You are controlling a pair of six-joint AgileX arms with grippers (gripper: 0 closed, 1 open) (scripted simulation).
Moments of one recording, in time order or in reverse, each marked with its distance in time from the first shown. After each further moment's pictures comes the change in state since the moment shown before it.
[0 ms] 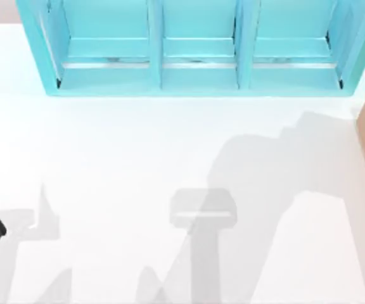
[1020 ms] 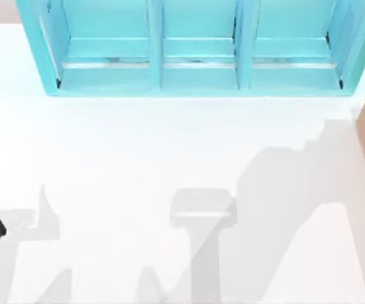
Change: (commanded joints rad) left arm 0.000 0.000 0.000 0.000 0.000 0.000; right arm 0.023 -0.067 -0.305 0.214 -0.010 0.028
